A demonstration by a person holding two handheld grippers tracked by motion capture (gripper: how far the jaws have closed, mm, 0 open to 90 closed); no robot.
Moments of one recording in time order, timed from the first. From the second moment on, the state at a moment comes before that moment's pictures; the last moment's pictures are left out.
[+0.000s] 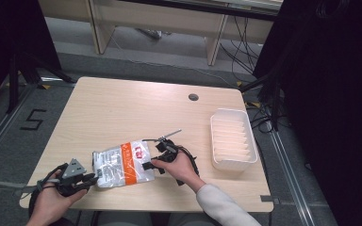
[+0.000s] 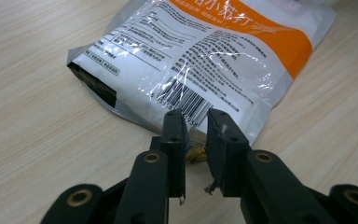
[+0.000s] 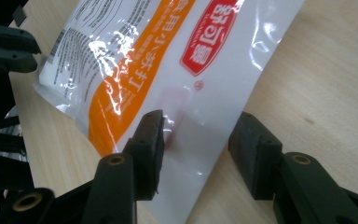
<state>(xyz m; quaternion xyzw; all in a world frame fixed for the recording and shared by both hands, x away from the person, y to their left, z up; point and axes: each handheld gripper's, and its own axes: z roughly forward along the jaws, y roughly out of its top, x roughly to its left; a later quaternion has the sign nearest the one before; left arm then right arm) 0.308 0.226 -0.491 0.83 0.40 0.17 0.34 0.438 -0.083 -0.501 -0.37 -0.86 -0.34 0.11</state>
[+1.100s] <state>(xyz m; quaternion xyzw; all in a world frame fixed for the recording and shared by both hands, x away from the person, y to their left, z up) 0.308 0.227 -0.489 0.84 0.39 0.18 0.33 0.426 -0.069 -0.479 -0.28 -0.89 -0.35 0.14</state>
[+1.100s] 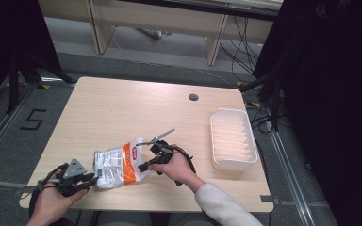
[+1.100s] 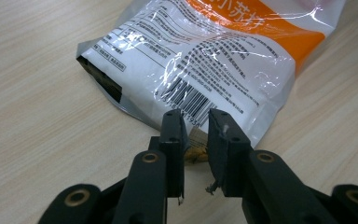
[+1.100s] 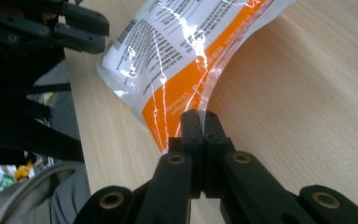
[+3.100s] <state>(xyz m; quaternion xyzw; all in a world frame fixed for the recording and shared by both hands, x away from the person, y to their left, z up) 0.309 0.232 -0.484 0.83 0.39 0.20 0.35 0.449 -0.137 -0.304 0.00 -1.00 -0.08 -0.01</state>
